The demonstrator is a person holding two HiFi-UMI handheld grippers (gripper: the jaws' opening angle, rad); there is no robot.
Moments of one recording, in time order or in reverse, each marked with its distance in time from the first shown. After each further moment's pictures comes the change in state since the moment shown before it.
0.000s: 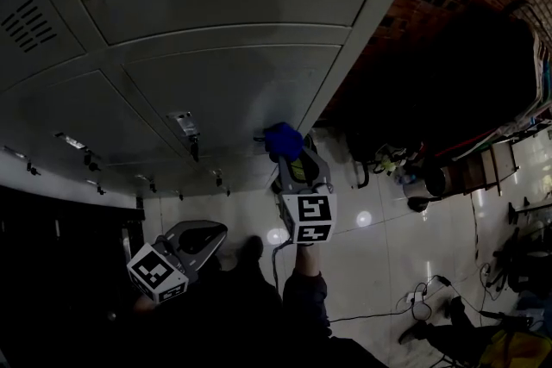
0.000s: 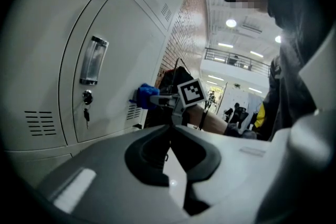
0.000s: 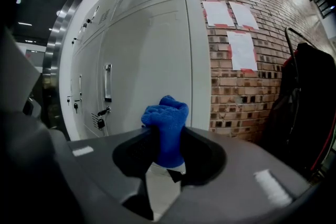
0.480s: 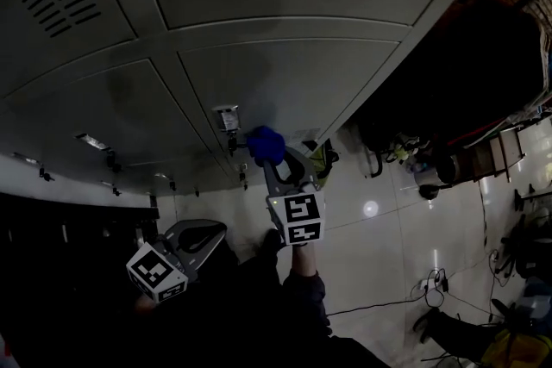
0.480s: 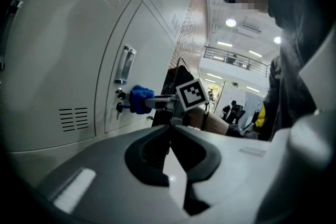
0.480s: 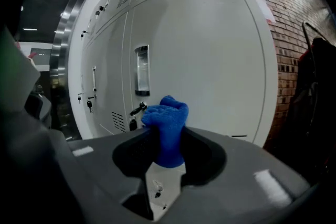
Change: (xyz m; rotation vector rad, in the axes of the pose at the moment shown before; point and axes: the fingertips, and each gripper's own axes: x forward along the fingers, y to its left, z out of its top) left arm -0.073 0.043 -0.020 -0.009 0.030 -0.020; right arm 0.034 0.114 -0.012 -0.012 0.058 0.097
